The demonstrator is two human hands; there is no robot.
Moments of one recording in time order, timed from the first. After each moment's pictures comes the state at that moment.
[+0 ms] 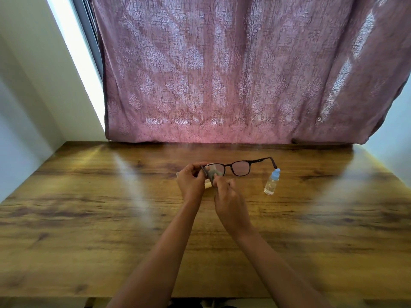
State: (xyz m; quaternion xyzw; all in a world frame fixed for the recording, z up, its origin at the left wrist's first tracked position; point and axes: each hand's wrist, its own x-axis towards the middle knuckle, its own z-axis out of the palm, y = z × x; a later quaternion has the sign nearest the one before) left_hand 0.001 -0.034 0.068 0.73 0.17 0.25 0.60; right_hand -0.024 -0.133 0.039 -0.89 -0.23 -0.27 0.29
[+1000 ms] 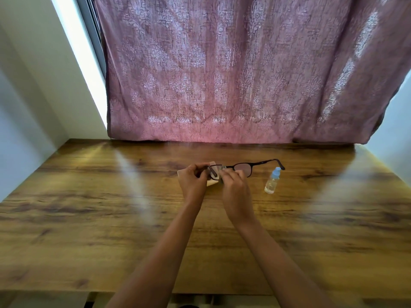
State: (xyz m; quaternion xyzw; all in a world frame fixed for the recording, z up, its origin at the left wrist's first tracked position) left_hand -0.005 -0.037 0.066 0.74 0.16 0.25 0.61; right_hand -0.015 -0.137 0.052 -0.90 -0.19 -0.27 0.27
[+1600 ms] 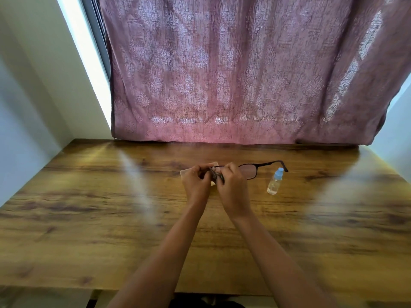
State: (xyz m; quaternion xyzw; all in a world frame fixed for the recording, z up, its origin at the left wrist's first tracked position) left_hand -0.009 -0.041 0.065 0.74 0.15 0.25 0.60; right_hand -0.008 -0.124 0.064 -0.88 -0.18 -0.27 0.34
